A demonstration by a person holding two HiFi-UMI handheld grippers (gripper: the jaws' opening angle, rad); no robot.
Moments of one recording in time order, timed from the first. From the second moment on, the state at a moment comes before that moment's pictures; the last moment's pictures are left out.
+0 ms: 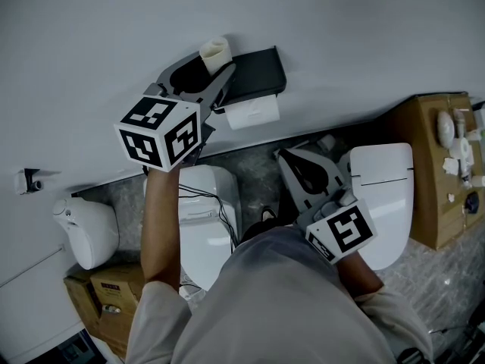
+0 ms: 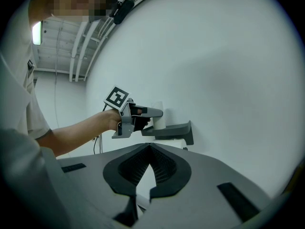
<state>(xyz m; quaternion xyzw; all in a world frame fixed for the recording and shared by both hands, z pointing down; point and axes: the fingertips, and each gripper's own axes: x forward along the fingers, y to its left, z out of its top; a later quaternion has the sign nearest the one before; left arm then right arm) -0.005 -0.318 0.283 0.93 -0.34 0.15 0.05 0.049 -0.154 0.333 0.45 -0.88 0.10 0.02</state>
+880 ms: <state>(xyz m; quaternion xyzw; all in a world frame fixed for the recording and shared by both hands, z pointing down) -0.059 -0.271 0.254 0.91 -0.41 0.03 0.09 0.053 -0.142 0.321 0.46 -0.88 0.09 0.01</state>
